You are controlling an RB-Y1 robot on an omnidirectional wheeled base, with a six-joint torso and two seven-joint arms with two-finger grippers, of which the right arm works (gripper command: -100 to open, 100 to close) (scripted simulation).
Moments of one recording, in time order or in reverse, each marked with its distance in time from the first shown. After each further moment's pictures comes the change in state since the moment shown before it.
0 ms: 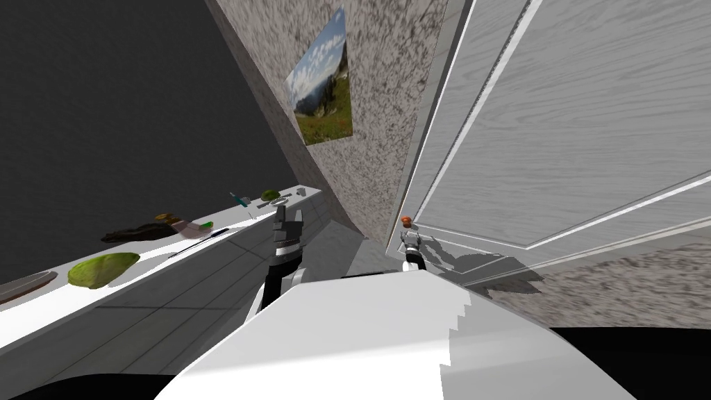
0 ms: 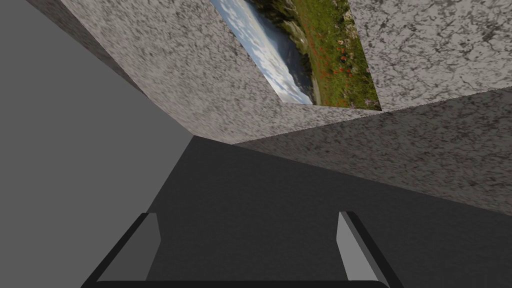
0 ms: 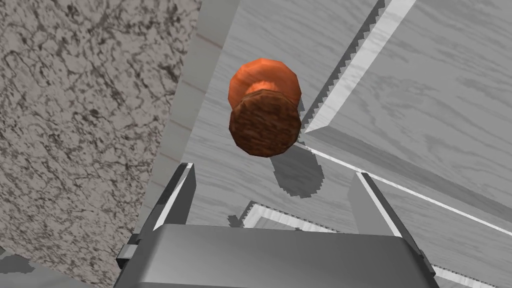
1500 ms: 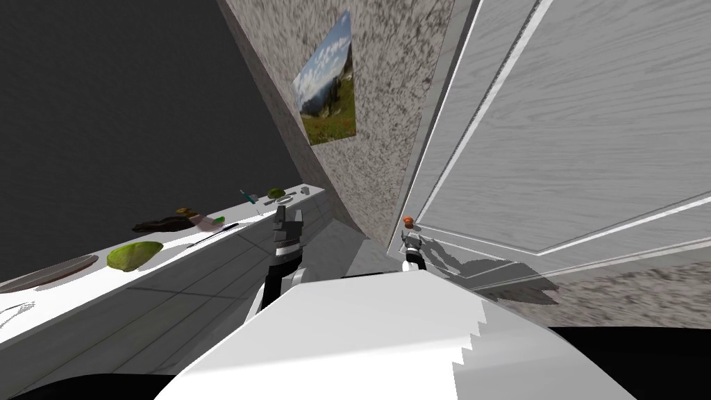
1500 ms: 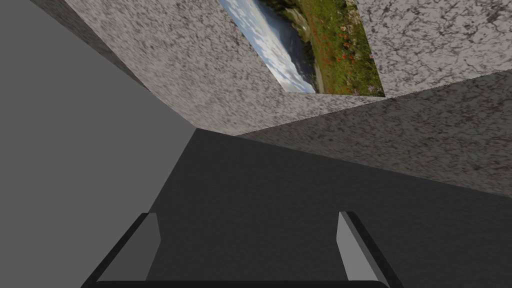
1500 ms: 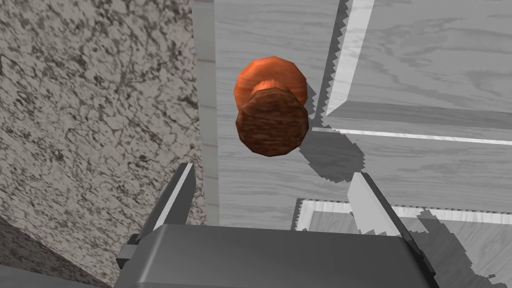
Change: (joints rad) arm -0.006 -0.016 0.049 0.015 -0.111 -0.016 -0.315
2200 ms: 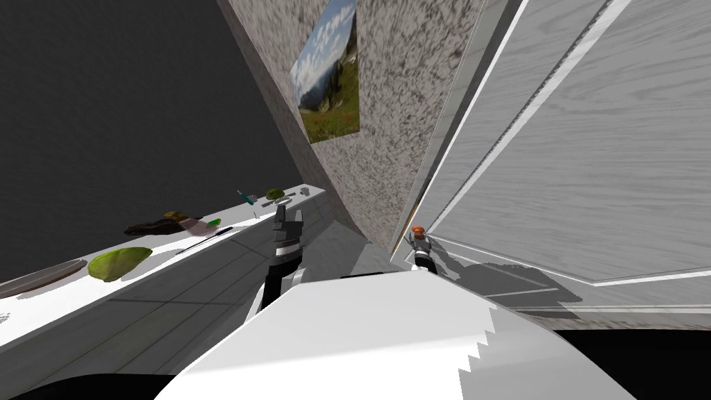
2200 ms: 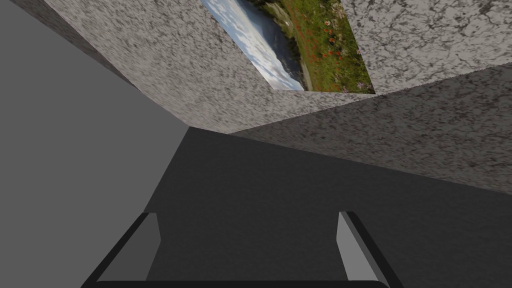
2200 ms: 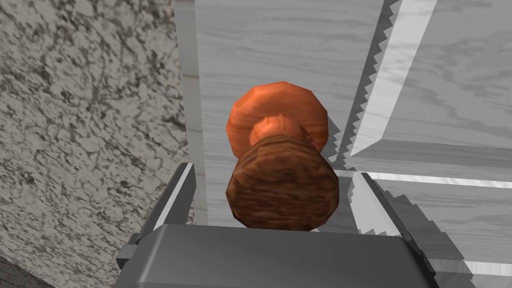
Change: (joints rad) arm 0.038 -0.081 -0.003 0.021 -0.012 -0.013 -0.090
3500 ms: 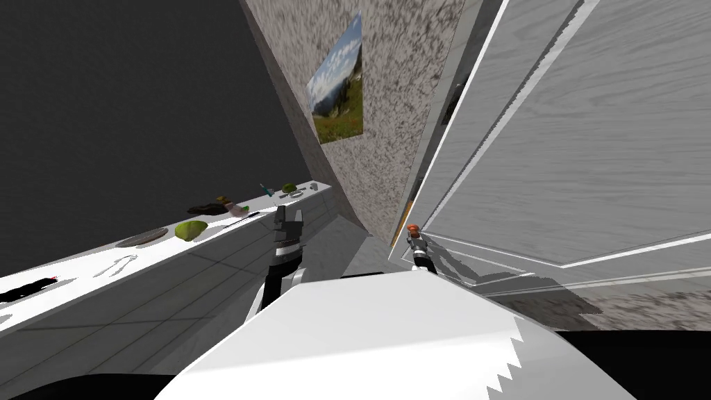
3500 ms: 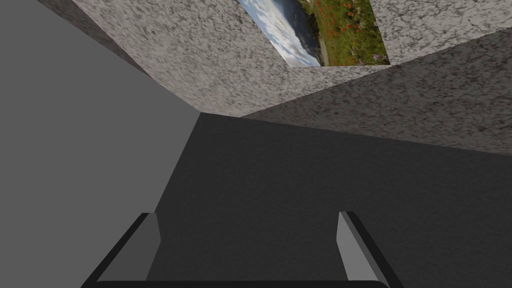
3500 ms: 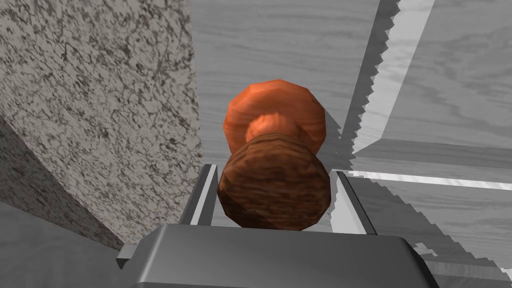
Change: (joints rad) arm 0.012 -0.035 0.079 -0.026 0.041 0.014 -0.069
